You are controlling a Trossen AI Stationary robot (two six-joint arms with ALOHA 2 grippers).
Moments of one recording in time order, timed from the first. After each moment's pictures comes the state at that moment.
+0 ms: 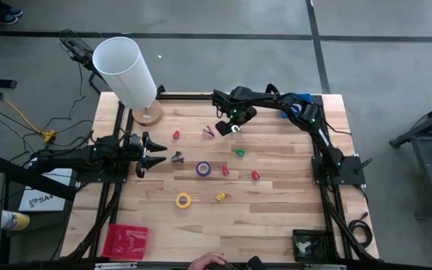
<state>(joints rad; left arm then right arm) 0.06 0.01 0.02 0.00 0.01 -0.29 -0.49 2.27 1.83 -1.09 -0.04 0.47</state>
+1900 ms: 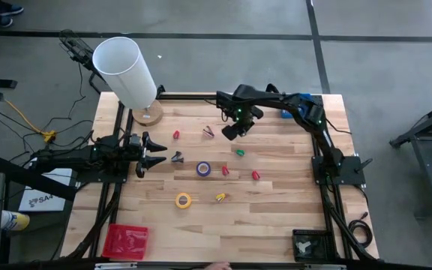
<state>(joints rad) 0.06 0.01 0.02 0.00 0.02 -0.29 -0.46 2.18 1.83 -1.35 -0.13 0.39</state>
